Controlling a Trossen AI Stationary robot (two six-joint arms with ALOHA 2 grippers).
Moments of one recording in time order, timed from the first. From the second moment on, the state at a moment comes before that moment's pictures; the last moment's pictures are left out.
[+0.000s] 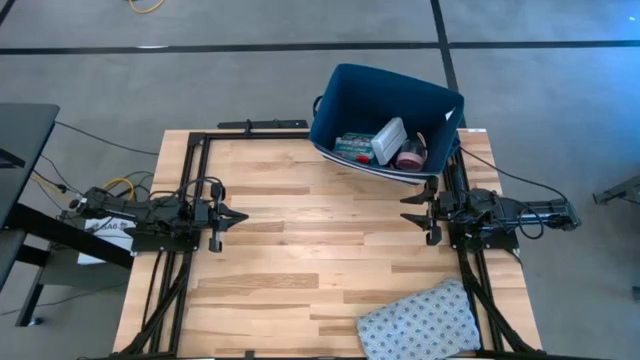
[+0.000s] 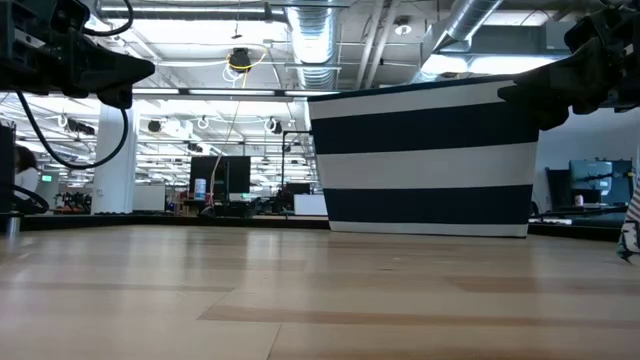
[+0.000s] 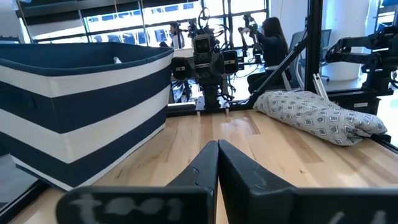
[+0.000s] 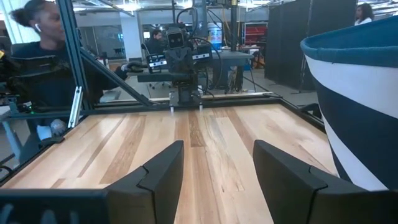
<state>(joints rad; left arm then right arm) -0.21 0.01 0.01 0.07 -0.25 0.13 0.05 0.01 0.03 -0.02 0.10 0.00</state>
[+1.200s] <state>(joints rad) -0.21 0.01 0.01 0.07 -0.25 0.13 0.05 0.01 0.03 -0.02 0.10 0.00</state>
